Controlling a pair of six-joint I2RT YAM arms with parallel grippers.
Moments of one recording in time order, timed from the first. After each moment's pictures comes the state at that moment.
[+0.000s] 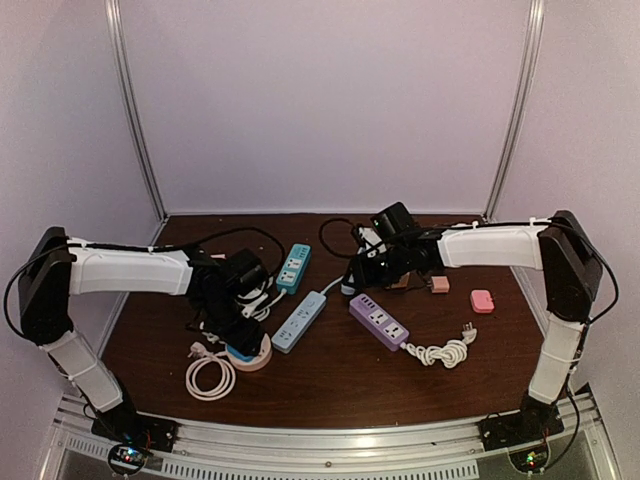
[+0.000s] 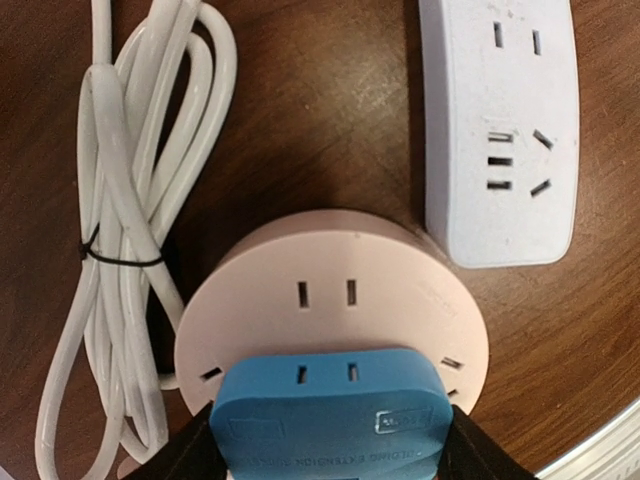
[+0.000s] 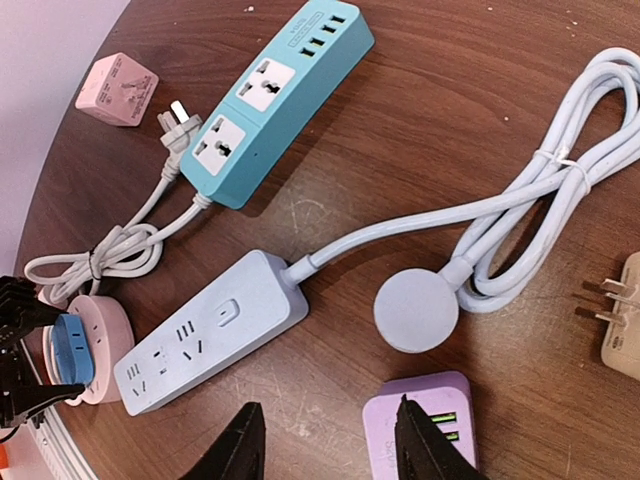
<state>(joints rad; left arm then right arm) -0.83 1.64 1.04 -0.81 -0.02 -0.25 0.69 1.85 1.30 -0.28 -0.20 0.42</state>
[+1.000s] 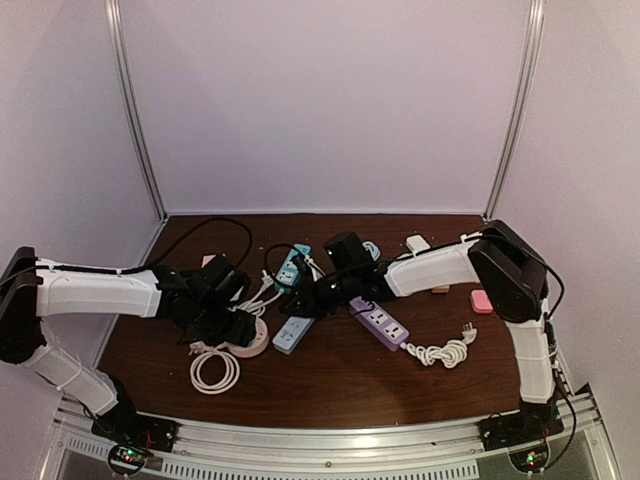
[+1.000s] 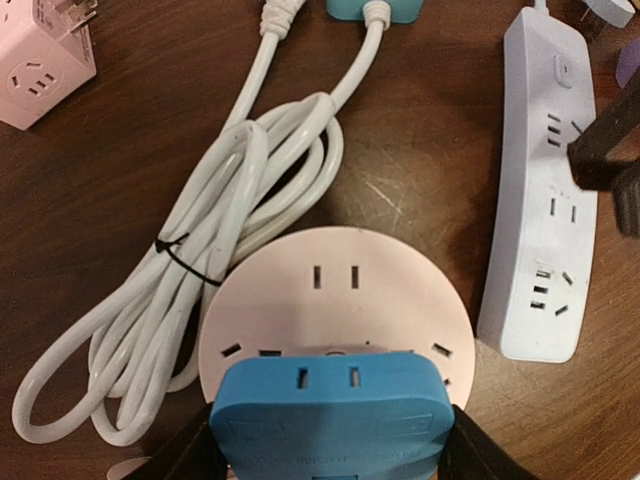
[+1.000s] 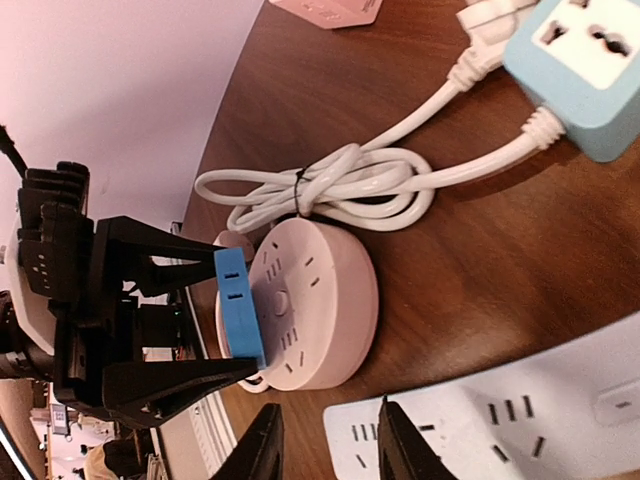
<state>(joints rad) -0.83 1.44 0.82 -0.51 -0.19 -0.49 0.85 2.14 1.40 0.10 -0.62 0.73</state>
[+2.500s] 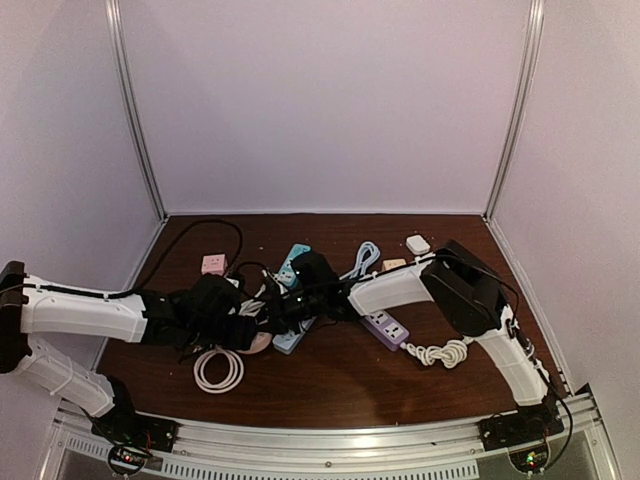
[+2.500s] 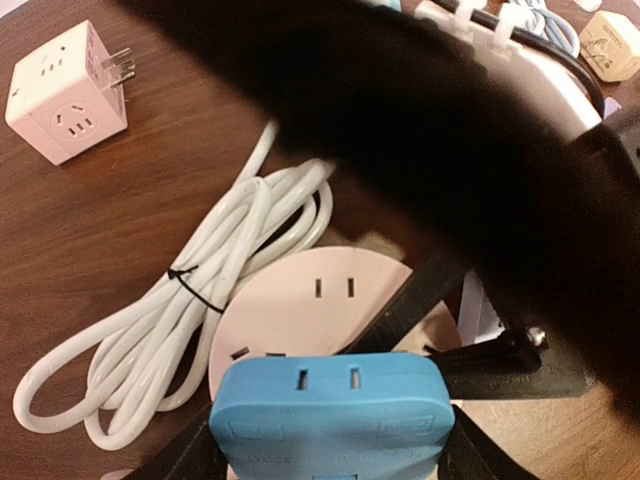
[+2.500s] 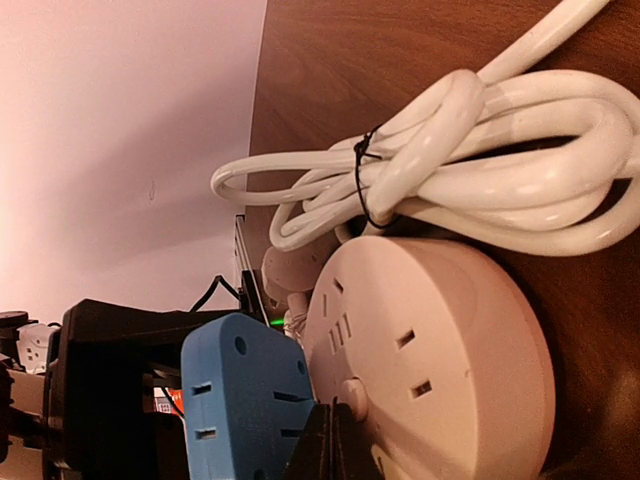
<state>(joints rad) -0.92 1.32 0.63 -0.23 -0.35 -0.56 0.95 2.42 1.64 0.31 -0.75 1.12</state>
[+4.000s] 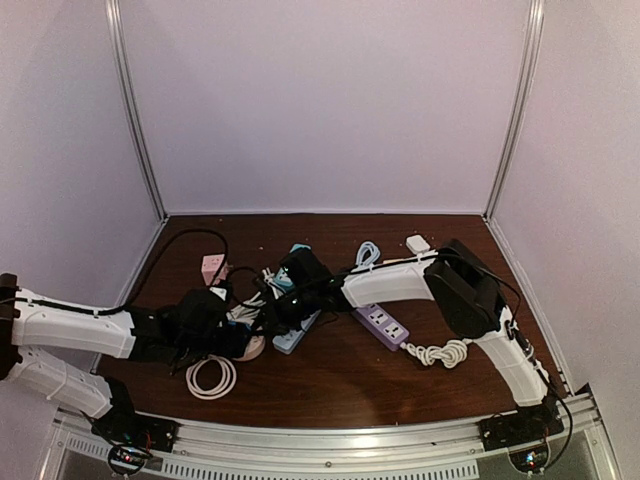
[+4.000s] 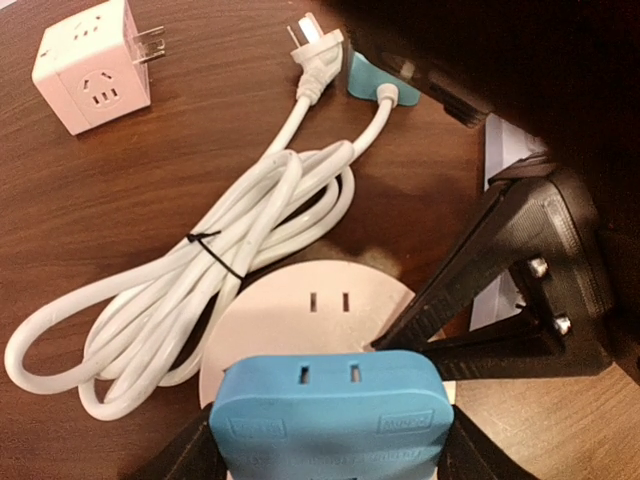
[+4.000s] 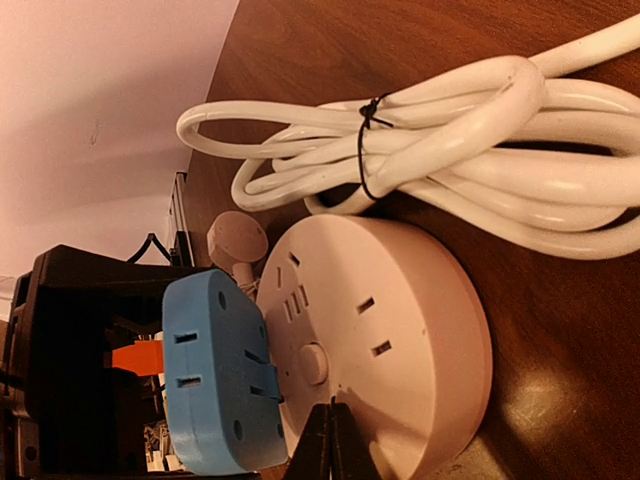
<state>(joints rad) -0.94 1.22 0.48 -0.11 -0.39 -0.62 0.97 2.43 1.78 -0.05 -0.71 0.76</state>
